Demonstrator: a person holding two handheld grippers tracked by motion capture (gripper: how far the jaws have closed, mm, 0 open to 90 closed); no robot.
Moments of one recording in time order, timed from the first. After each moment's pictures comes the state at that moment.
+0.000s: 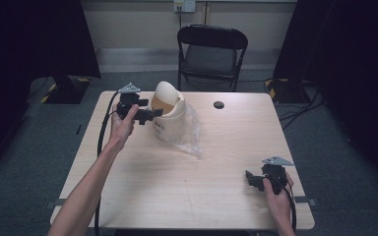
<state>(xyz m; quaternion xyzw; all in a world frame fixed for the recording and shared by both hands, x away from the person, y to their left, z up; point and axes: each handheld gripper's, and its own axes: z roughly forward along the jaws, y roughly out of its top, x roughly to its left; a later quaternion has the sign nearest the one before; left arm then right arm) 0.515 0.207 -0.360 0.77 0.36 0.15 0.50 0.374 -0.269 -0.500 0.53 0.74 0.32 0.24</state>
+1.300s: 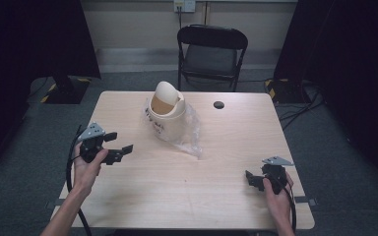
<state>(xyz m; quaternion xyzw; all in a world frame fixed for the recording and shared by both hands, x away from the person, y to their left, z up) 0.391 0.283 -0.396 0.77 0.39 0.19 0.47 0.374 -0.269 -0.500 0.53 0.74 0.32 0.24</state>
